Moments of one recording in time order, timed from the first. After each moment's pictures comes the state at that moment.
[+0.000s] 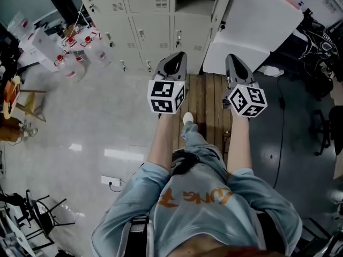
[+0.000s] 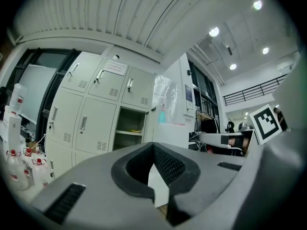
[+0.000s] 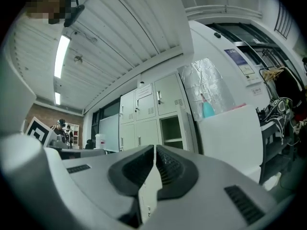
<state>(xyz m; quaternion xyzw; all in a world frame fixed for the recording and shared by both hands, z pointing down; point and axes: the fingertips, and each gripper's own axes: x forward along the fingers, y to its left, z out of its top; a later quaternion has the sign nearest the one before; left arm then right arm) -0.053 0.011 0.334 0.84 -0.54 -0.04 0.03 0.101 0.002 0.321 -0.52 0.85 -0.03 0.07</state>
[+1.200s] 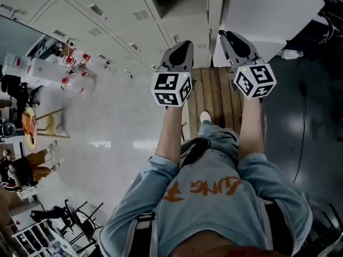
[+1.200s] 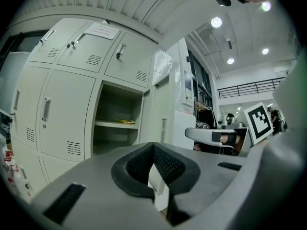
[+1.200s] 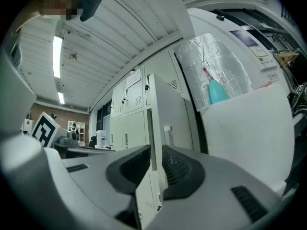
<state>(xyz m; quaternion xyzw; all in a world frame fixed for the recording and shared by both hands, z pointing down) 0.017 -0.226 0.358 0.87 -0.49 0.02 0.06 0.124 -0.236 0.339 -0.48 0.88 -0.04 0.05</state>
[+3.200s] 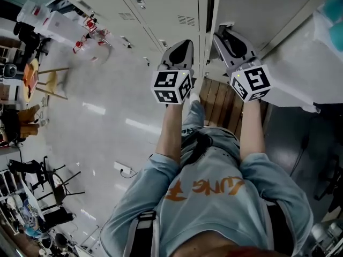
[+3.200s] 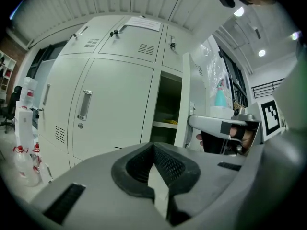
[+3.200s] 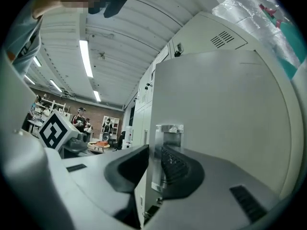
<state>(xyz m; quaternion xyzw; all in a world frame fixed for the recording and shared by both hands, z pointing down) -0.150 -0.372 0.391 0.77 -0.63 0.00 0.10 -0.071 -0.392 0.339 -0.28 0.96 0.03 0.02</state>
